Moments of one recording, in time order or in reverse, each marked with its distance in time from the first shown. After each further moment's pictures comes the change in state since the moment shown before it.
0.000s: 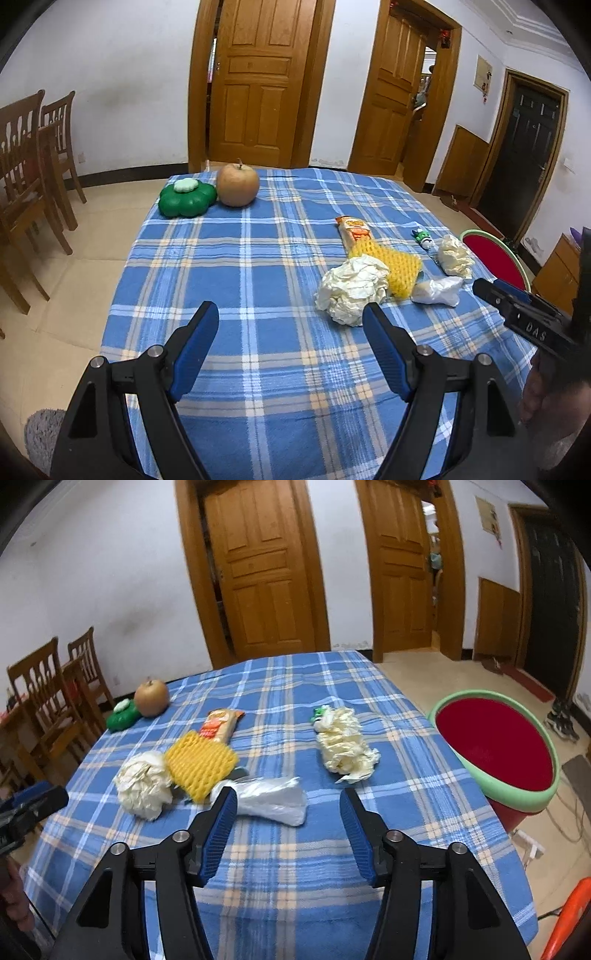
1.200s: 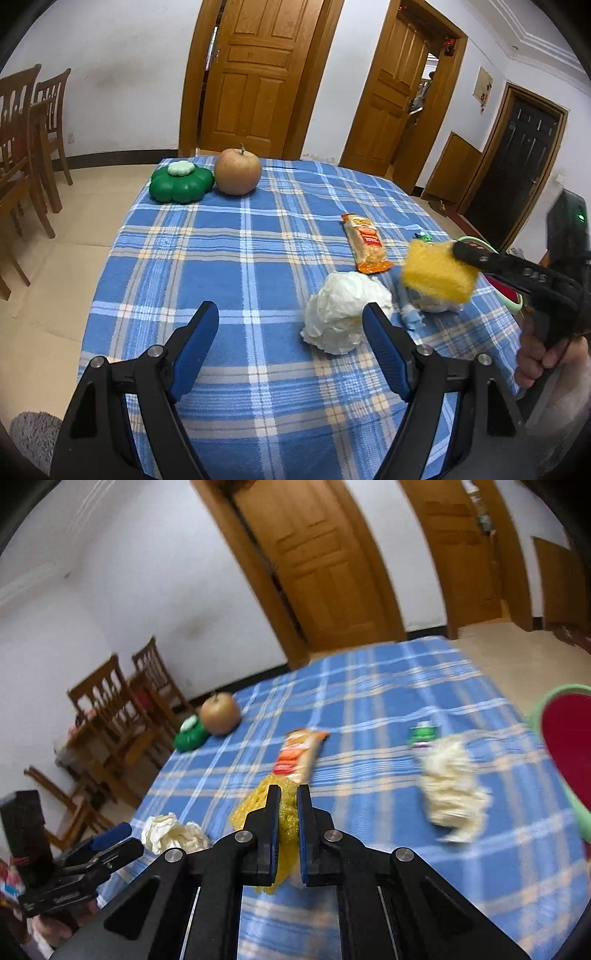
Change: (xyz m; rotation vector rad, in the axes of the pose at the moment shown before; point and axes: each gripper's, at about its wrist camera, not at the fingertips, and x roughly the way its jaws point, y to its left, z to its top) left arm 0.025 0.025 0.000 -0.062 0.029 -0.077; right arm 0.031 0.007 0.040 0.063 0.057 0.344
